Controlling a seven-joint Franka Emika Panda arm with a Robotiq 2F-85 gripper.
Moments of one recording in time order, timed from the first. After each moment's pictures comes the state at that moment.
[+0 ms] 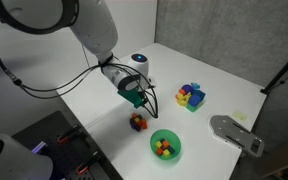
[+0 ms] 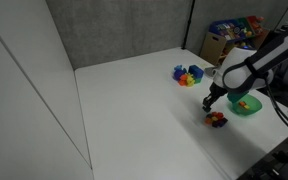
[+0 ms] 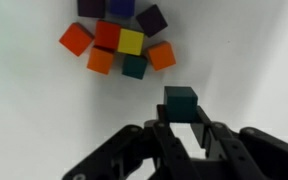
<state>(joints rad) -0.22 0.60 0.17 -2.21 0.03 2.83 -0.20</state>
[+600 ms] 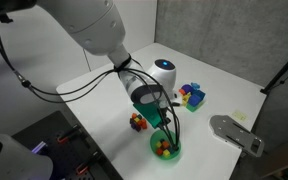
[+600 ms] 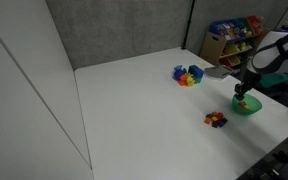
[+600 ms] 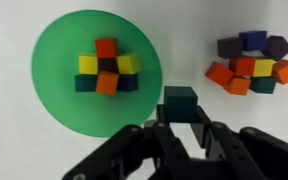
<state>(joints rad) -0.32 0.46 -0.04 -2.25 0.03 2.70 -0.23</state>
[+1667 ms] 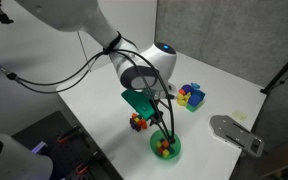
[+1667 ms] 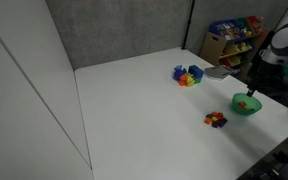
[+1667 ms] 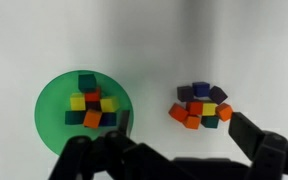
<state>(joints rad) -0.29 0.21 -0.07 -2.35 0.08 2.39 -0.34</state>
